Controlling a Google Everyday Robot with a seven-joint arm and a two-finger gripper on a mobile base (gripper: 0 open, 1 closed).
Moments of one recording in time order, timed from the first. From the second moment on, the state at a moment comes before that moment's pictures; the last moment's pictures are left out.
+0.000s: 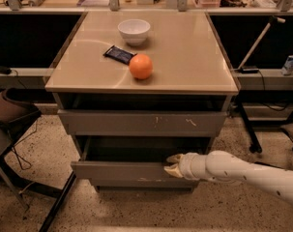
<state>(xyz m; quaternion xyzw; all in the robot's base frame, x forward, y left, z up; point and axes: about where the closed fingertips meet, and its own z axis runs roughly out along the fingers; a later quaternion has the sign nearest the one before) 0.564 -0.111 0.449 -0.48 0.78 0.13 0.37</state>
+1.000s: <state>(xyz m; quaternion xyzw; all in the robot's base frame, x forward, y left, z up) 0.543 -0.103 0.442 -0.52 0.77 0.13 0.36</state>
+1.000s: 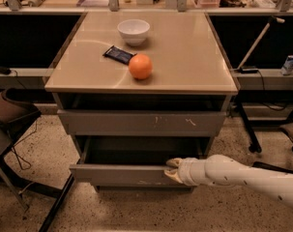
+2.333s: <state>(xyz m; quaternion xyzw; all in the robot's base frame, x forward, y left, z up) 0.511 -0.105 0.443 -0.54 0.76 0.14 0.34</state>
